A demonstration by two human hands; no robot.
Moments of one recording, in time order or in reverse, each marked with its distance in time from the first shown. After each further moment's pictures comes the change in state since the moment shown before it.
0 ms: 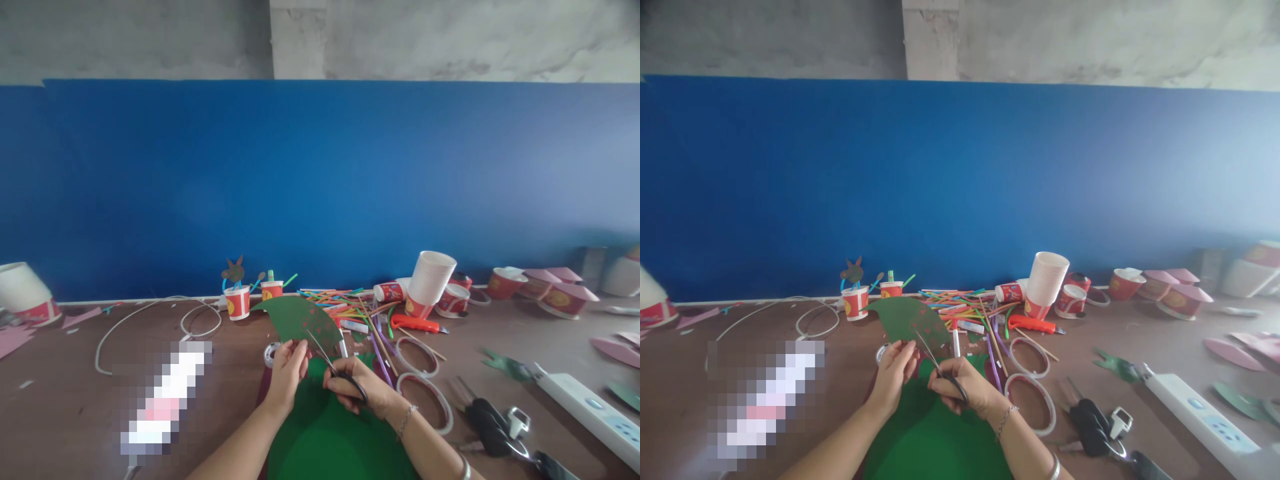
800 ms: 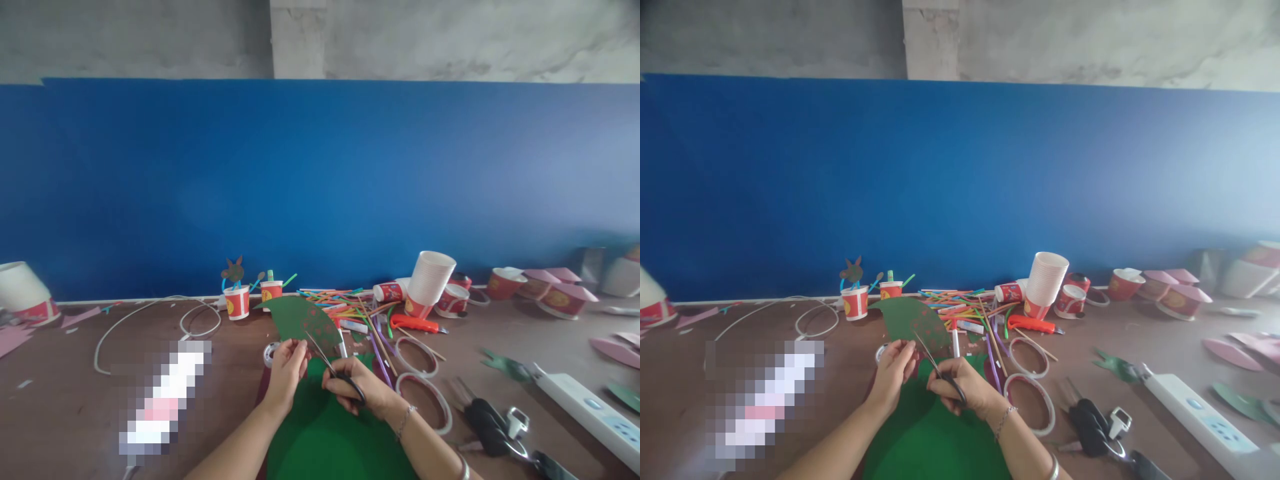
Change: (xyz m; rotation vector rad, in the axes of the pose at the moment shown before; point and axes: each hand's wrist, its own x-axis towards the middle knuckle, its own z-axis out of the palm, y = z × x) left_hand 0.000 0.006 0.005 -0.081 0.099 -0.123; right_hand 0.000 -0.001 0.000 -0.037 0.002 0.014
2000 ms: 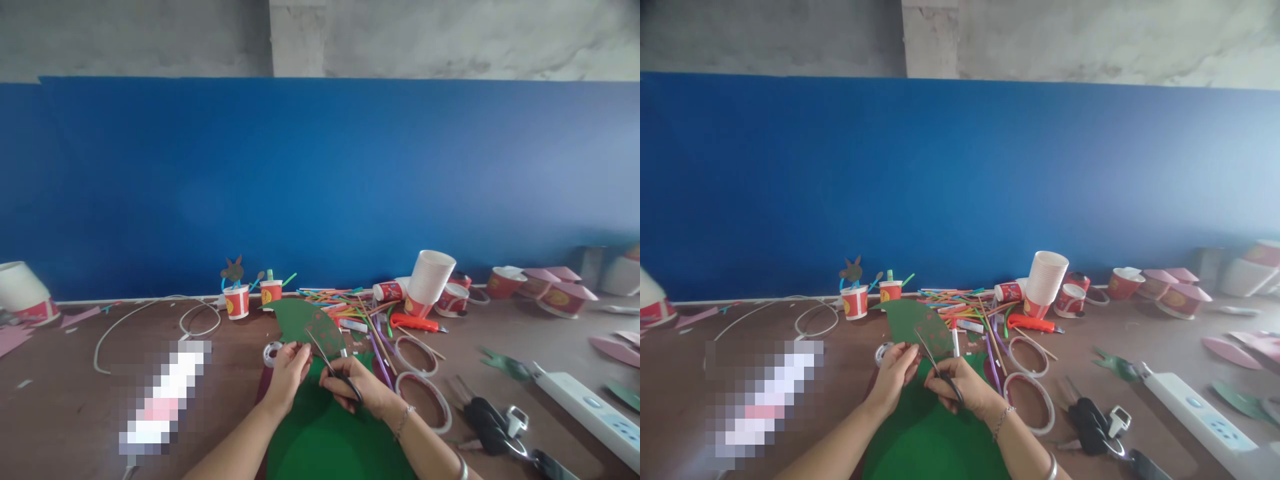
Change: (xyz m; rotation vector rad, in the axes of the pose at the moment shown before) left_hand -0.003 0.001 -0.001 0.039 -0.121 -0.053; right_hand 0.004 0.005 0.003 -0.033 0.027 -0.041
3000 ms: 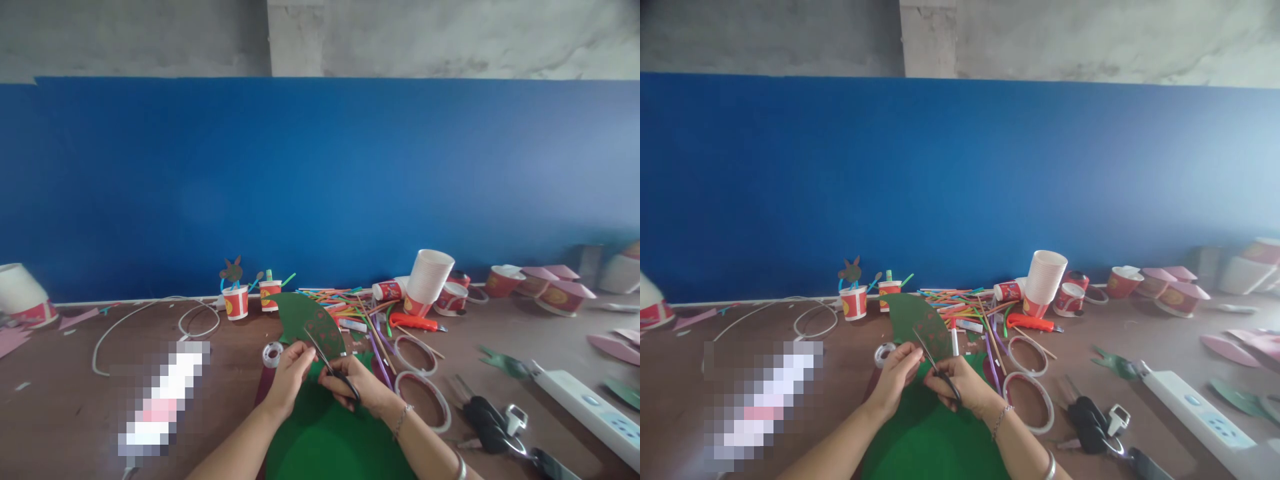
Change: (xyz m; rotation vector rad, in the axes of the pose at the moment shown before) left_hand 0.001 -0.007 -0.006 0.096 -0.148 0.029; right_hand 0.003 0.003 0.000 -0.019 0.019 0.000
